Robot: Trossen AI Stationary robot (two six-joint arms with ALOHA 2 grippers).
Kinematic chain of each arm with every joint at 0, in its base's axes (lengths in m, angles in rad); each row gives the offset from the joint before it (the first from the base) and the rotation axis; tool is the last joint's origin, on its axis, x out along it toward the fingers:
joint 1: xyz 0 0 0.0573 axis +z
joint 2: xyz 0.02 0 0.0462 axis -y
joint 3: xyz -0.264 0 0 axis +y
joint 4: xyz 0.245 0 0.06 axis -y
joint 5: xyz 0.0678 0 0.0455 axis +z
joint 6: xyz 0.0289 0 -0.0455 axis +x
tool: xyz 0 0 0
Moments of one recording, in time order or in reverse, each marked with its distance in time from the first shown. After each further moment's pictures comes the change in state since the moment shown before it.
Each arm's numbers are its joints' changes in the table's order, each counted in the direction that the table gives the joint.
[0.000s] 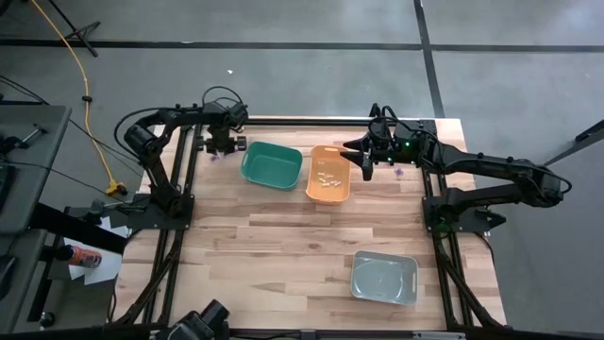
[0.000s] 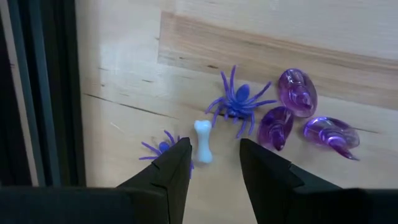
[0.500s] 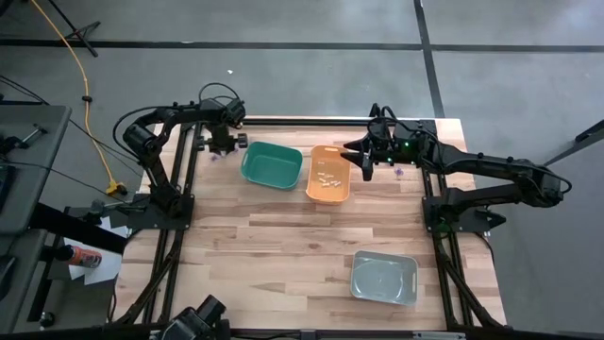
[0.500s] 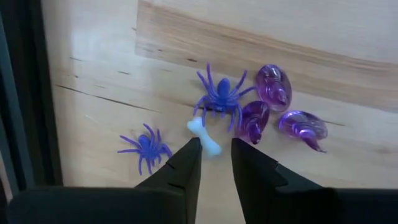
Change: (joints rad) left arm 0.036 0.005 -0.026 -0.017 -0.117 0.009; right arm 0.000 0.000 0.000 -0.022 0.000 0.000
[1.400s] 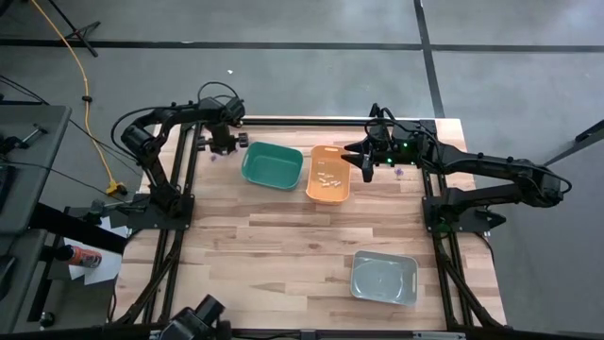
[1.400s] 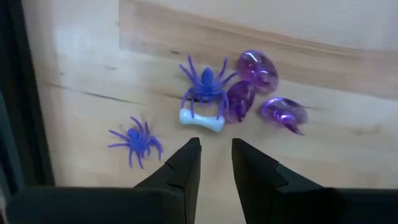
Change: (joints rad) left arm 0.004 0.024 -0.001 0.005 -0.045 0.045; right arm 0.000 0.000 0.000 -0.039 0.000 -0.004
